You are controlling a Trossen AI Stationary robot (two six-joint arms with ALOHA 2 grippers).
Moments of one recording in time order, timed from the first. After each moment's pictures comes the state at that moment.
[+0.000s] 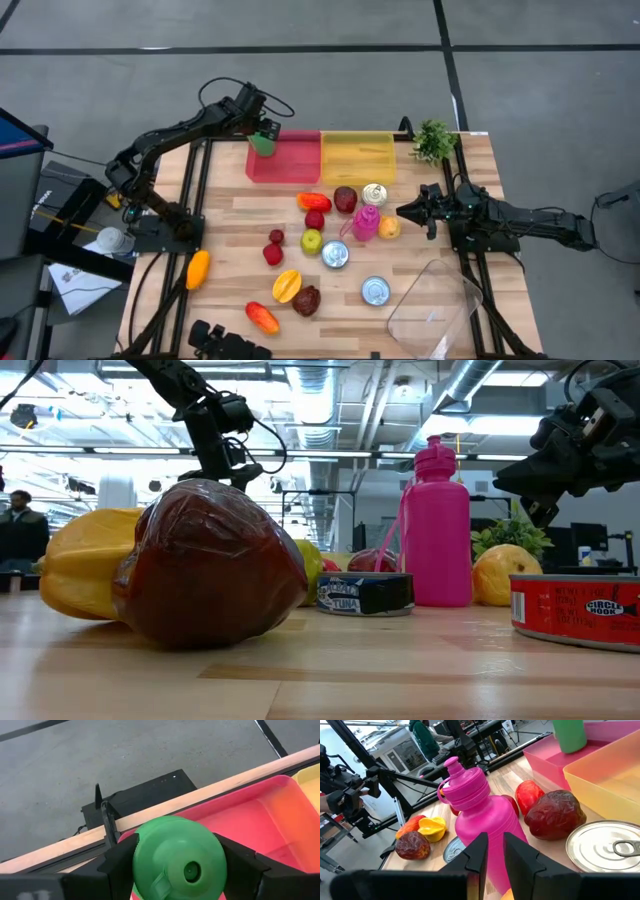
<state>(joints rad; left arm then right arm) 0.81 1.55 1.21 -0.58 -0.28 -0.29 -0.21 0.18 0.02 0.01 -0.18 0.44</state>
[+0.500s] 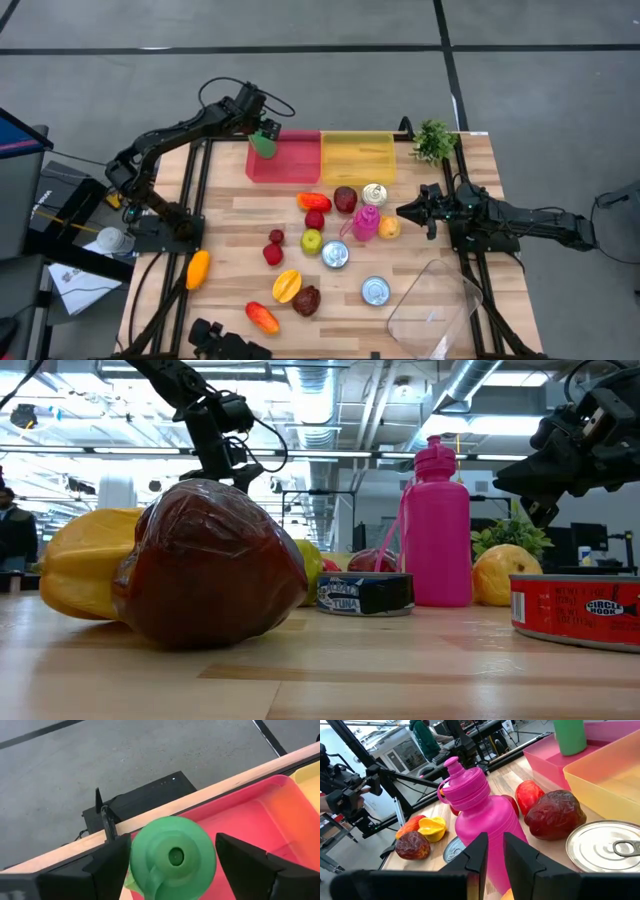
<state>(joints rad) 0.81 1.55 1.21 -0.57 -0.28 -0.26 -0.21 0.18 0.02 0.01 -0.18 0.44</state>
